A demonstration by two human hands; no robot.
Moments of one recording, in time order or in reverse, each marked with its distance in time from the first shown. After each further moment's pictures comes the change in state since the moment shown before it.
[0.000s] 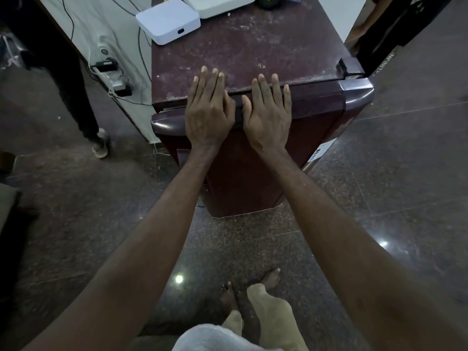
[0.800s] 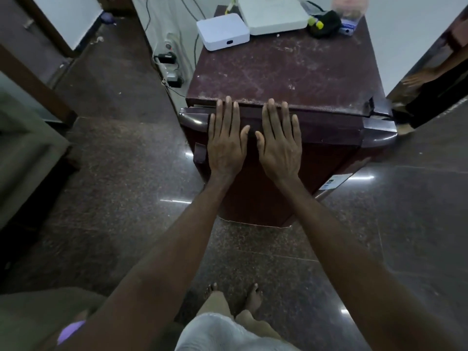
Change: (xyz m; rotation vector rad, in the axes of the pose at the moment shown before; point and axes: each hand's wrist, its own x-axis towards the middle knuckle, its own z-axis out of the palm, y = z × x) left_hand -0.056 0.039 -0.022 0.123 -0.189 -0.276; right_hand -0.024 0.031 -0.021 0.129 -0.140 -0.378
